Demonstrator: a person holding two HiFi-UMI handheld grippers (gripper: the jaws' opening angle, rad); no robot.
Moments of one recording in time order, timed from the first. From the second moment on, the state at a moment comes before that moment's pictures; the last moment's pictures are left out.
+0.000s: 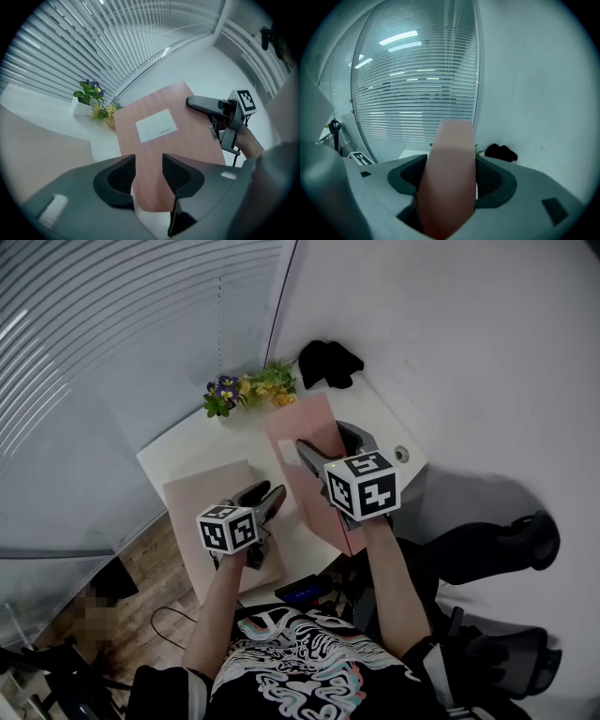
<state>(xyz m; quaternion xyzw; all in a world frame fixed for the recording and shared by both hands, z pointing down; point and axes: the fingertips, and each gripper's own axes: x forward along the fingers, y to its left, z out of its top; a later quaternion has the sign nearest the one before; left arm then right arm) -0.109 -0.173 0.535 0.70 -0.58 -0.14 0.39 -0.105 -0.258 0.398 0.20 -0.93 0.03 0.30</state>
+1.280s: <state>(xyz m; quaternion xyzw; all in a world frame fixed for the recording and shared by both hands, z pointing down) -0.064 -0.182 0.527 0.72 -0.56 -0.12 0.38 -0.030 -0.238 0.359 0.31 -0.95 -0.04 0.01</state>
